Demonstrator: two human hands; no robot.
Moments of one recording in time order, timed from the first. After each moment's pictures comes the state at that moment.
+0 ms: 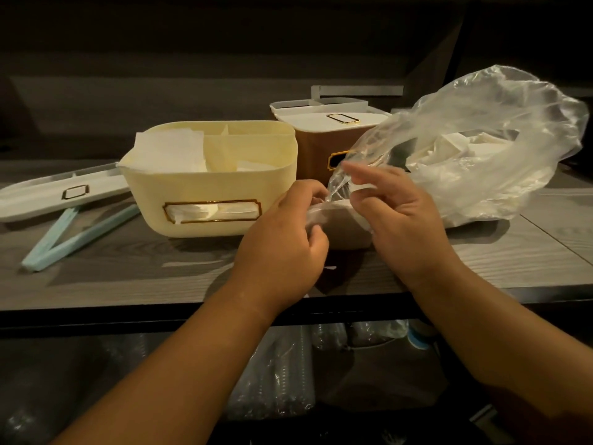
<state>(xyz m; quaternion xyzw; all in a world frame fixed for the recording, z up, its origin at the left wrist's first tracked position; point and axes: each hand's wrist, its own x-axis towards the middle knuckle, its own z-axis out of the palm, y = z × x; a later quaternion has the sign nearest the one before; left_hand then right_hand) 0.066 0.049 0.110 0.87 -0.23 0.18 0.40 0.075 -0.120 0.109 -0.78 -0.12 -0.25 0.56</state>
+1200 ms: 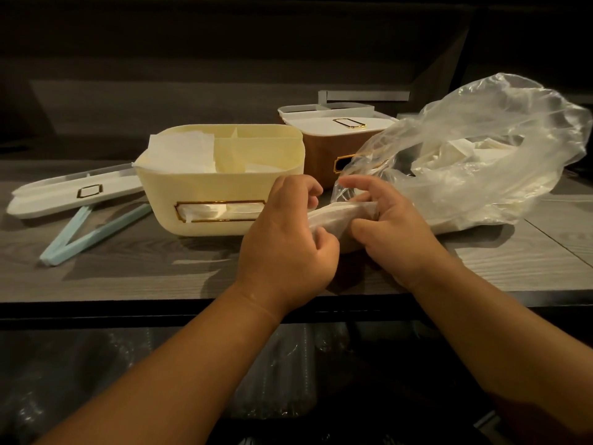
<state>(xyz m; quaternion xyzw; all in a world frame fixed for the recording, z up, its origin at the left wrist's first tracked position) 0.066 0.049 0.103 0.84 -0.24 0.29 0.39 0.075 -0.116 0.112 -0.80 -0.06 -0.10 0.58</state>
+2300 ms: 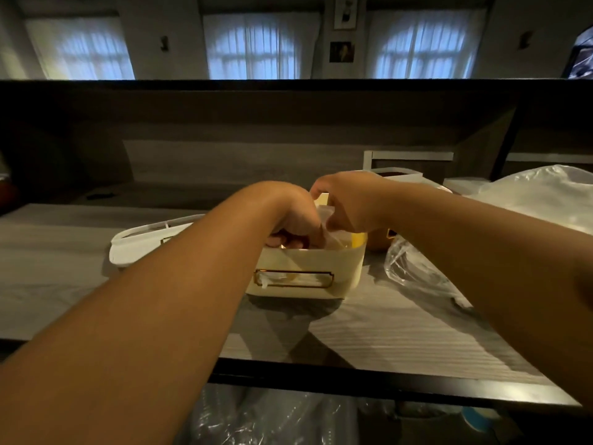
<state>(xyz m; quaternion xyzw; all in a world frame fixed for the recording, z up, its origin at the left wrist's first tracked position) 0.157 0.117 0.253 0.96 -0.01 -0.20 0.21 0.184 -0.022 0.244 -0.97 -0.21 -0.01 0.07</state>
